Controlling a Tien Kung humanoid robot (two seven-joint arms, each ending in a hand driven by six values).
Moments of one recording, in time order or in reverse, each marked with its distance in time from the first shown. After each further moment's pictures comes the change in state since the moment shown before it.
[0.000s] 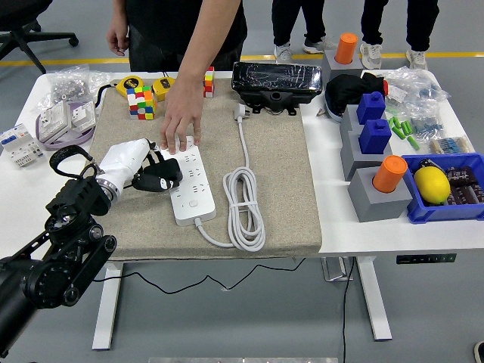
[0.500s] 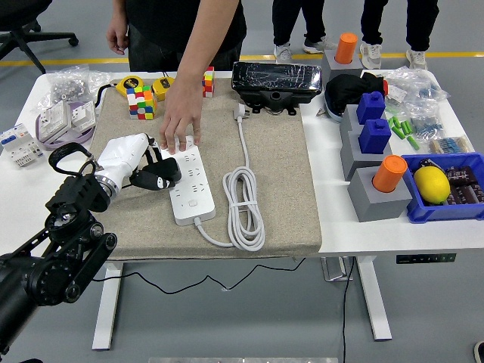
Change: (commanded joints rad) left arm -0.014 0.004 -0.005 0.014 0.009 0.051 -0.011; right arm 0.000 -0.001 -0.005 0.000 0.005 0.000 0.002
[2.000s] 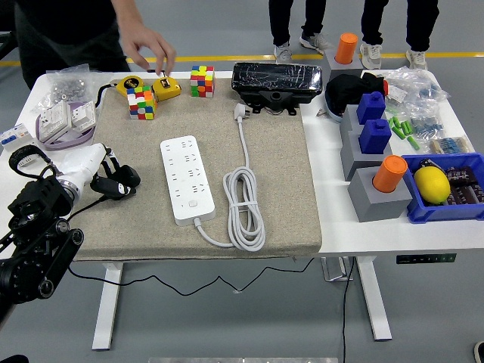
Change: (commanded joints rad) left arm 0.033 0.041 -0.156 0.064 0.000 -0.131 0.027; right arm 0.000 0.003 -0.006 0.000 0.009 -0.001 0.001
